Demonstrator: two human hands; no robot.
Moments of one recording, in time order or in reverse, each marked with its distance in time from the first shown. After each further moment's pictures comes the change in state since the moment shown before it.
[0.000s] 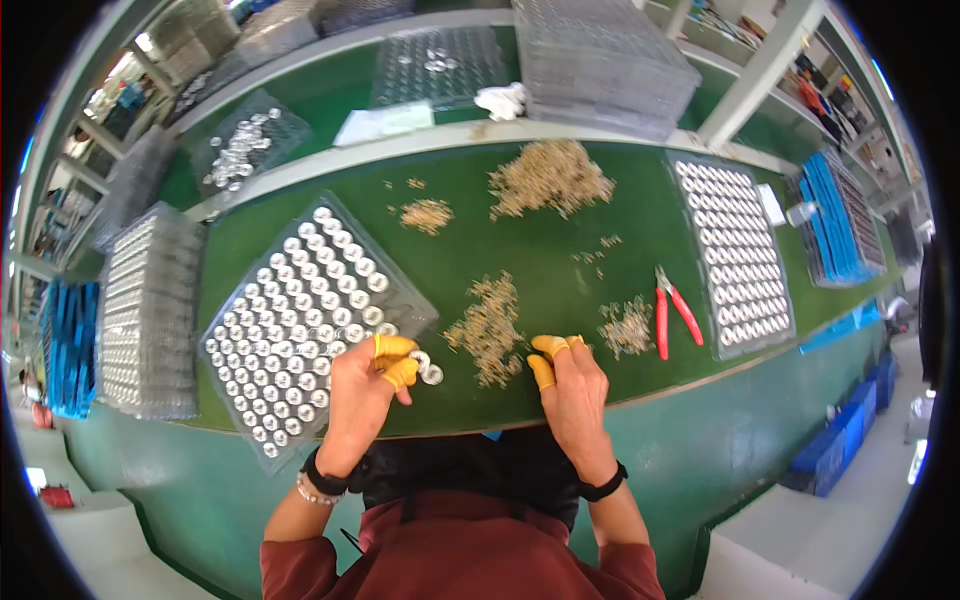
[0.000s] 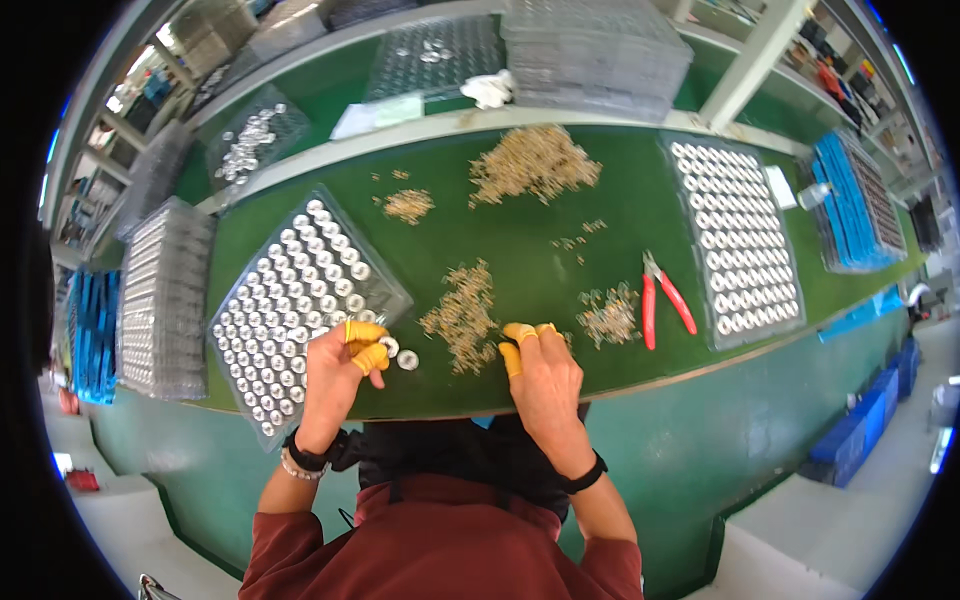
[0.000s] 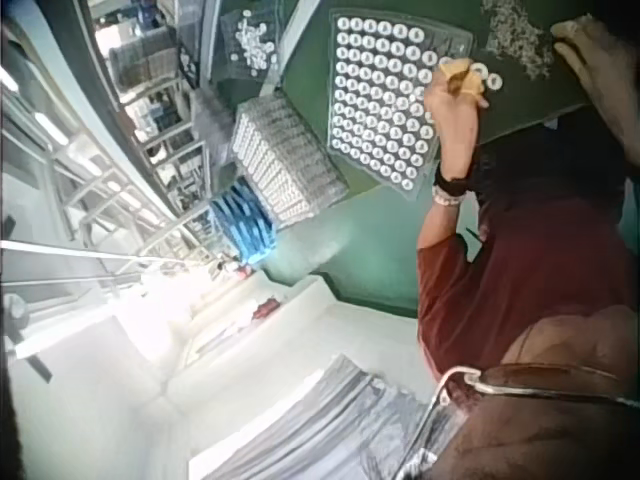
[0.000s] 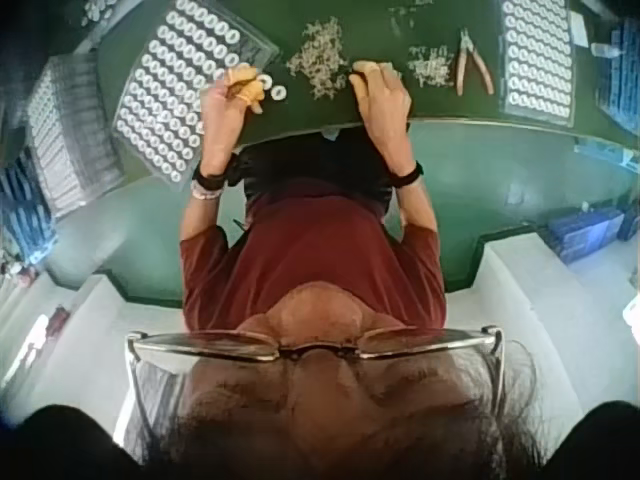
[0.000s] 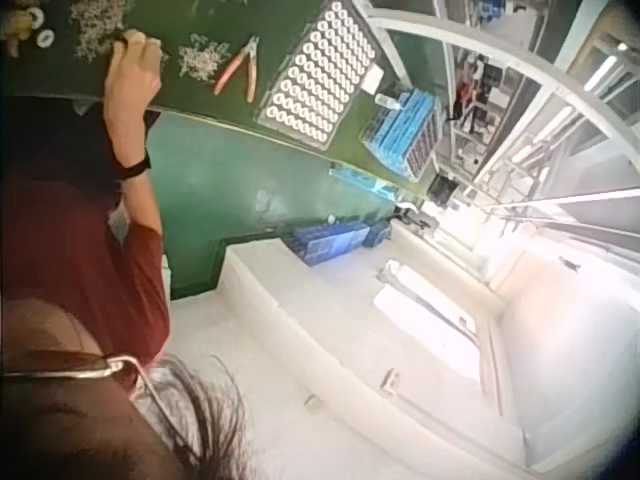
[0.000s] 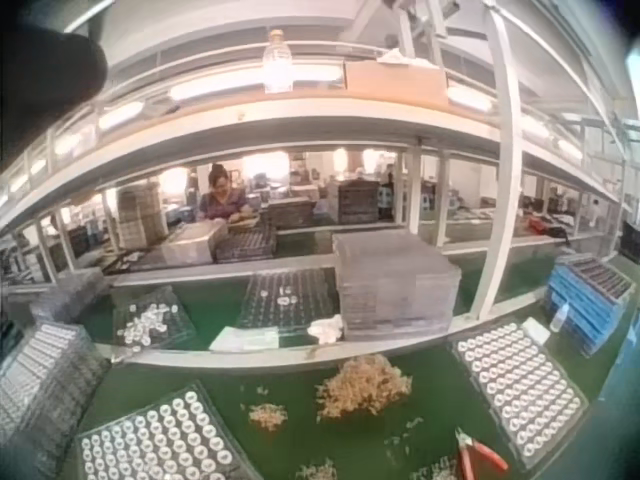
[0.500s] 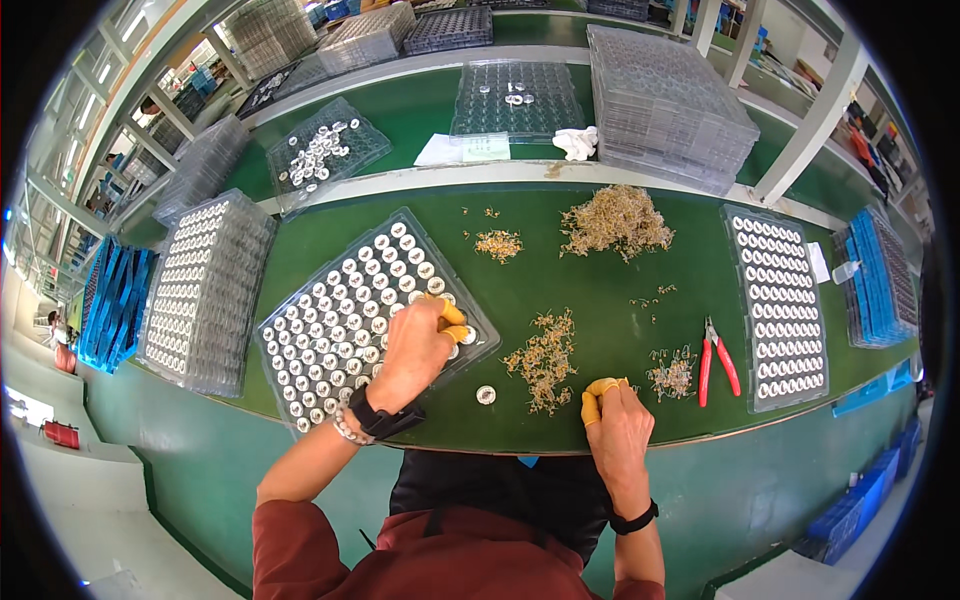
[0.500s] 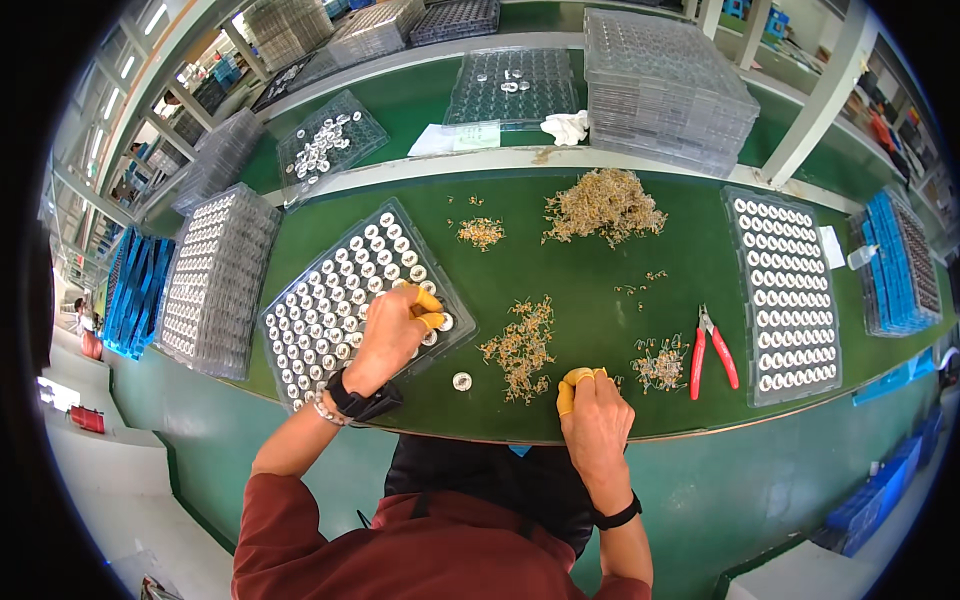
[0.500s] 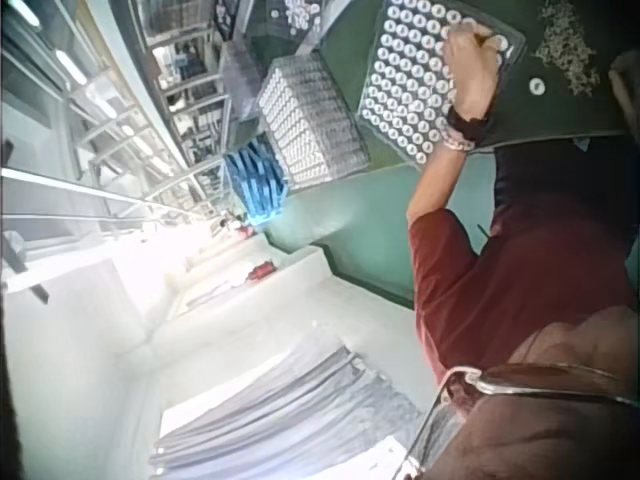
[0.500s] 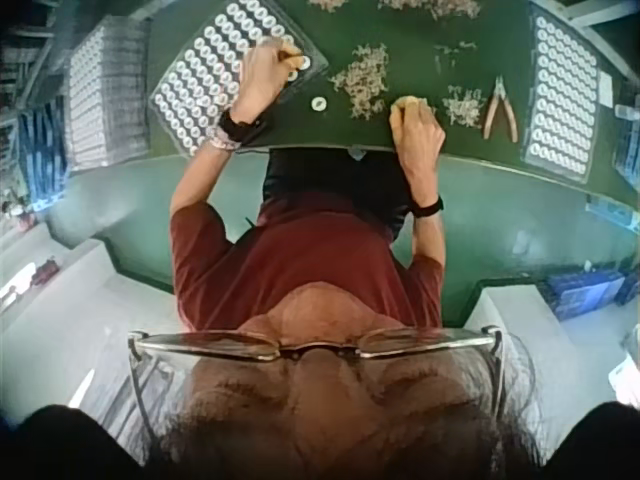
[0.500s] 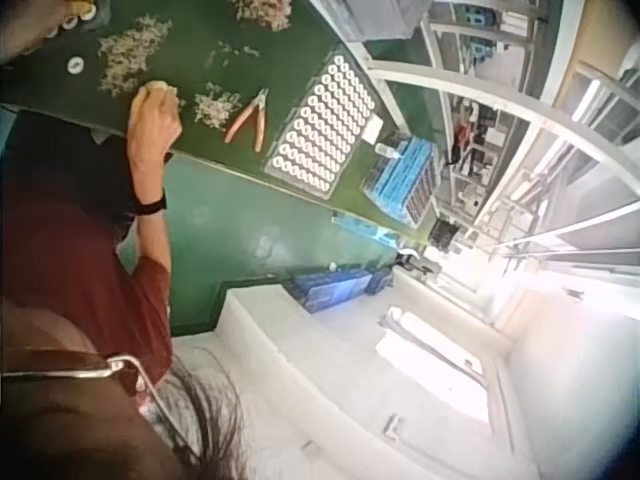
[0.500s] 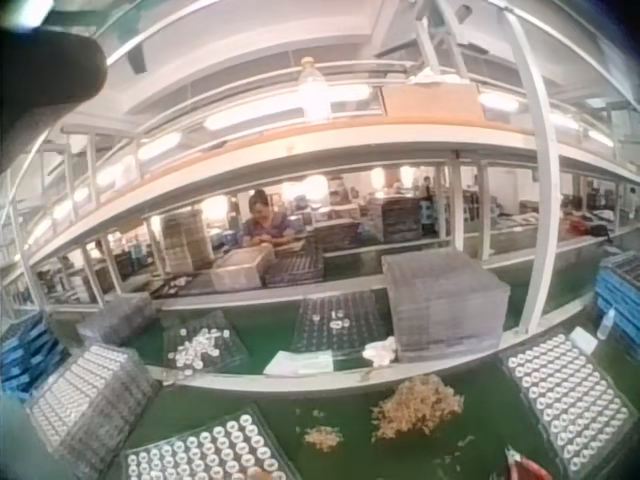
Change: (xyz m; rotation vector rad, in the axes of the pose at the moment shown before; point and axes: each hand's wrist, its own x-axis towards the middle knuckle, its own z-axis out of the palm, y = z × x) left_hand 0.064 0.017 -0.005 0.770 0.102 0.207; right_hand -0.002 0.011 -0.004 -0.214 -0.061 -0.022
